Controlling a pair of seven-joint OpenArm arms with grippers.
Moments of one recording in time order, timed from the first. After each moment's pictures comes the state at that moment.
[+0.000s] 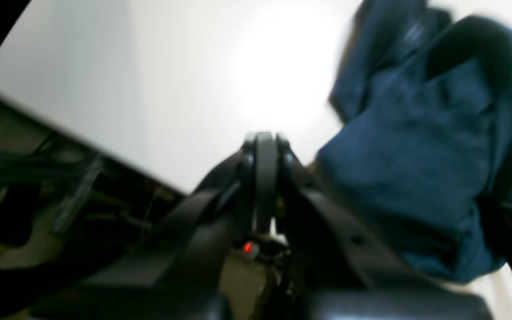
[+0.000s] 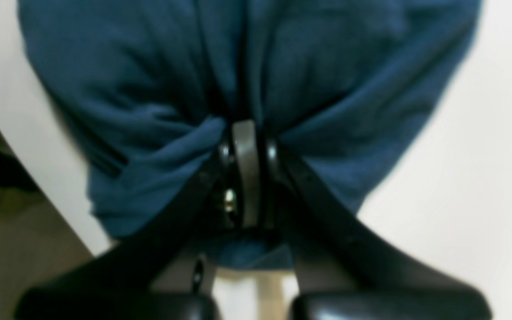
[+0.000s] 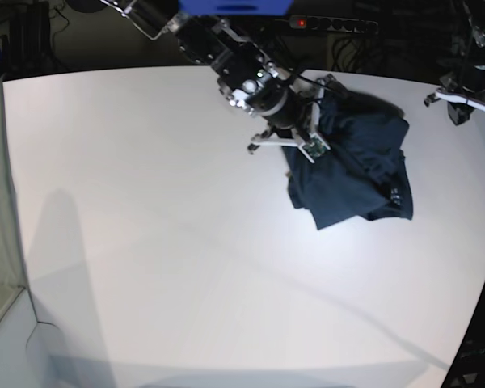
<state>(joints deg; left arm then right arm) 35.7 -12.4 -34.3 116.4 -35.2 -0.1 41.1 -1.5 -1.7 -44.1 85.1 0.6 0.0 -33.0</state>
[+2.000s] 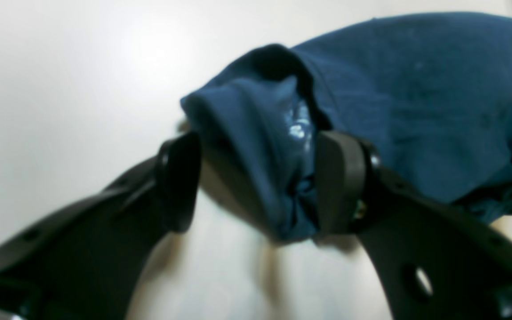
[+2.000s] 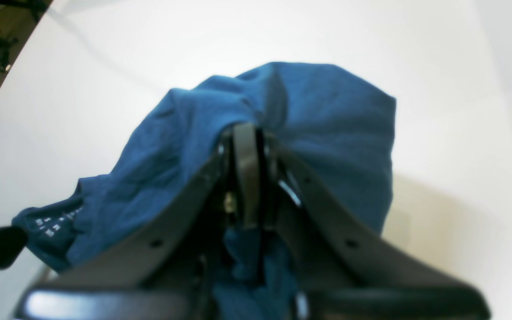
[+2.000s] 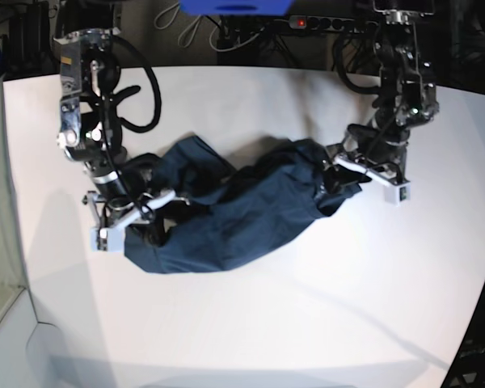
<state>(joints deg) 10.8 -8.2 -6.2 98.4 -35.0 0.3 40.7 -3.6 6.6 -2.3 106.9 23.1 0.0 -37.0</state>
